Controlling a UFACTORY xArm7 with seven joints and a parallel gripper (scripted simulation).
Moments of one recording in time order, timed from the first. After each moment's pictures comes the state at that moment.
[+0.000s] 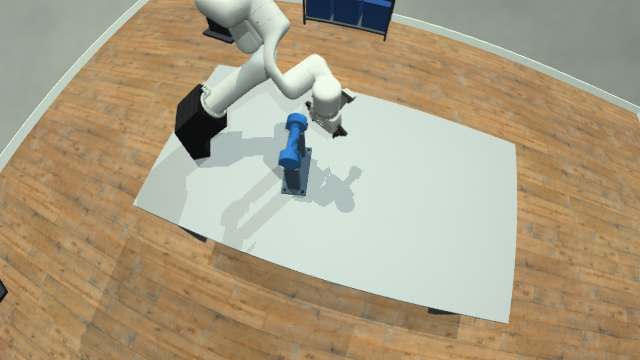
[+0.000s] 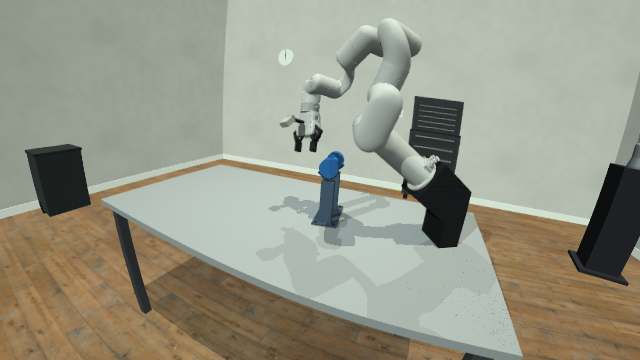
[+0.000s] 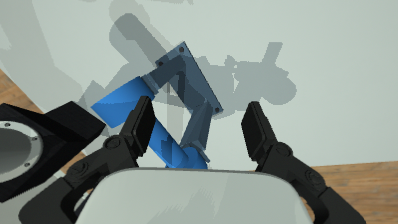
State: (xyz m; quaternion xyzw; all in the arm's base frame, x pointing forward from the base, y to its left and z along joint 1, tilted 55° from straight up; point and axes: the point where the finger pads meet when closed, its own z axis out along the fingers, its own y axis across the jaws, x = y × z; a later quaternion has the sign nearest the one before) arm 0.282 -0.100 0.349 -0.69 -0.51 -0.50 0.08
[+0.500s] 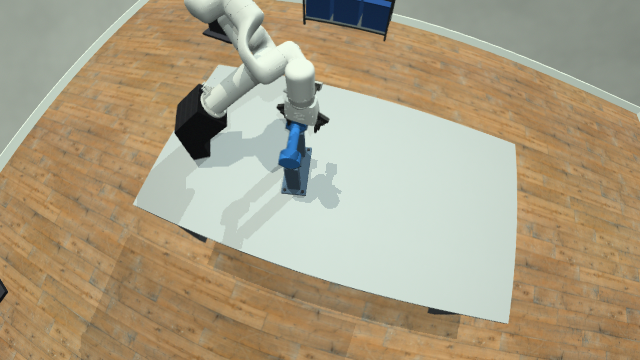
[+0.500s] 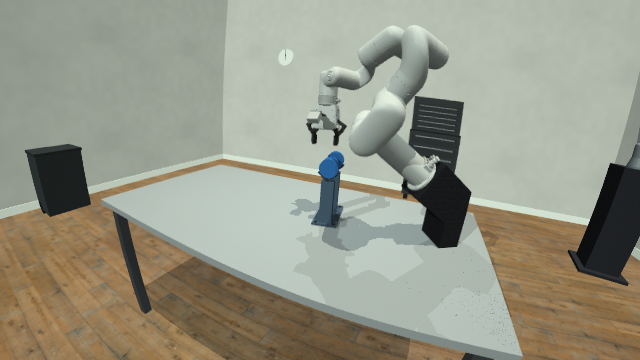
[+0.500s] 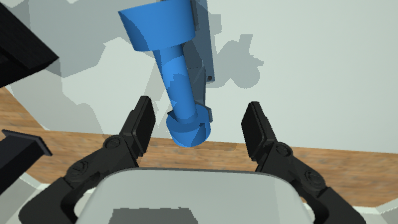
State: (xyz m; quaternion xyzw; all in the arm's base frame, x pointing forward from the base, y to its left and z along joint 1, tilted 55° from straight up) arm 0.221 -0.134 0.304 -0.62 -0.63 -0.46 -0.09
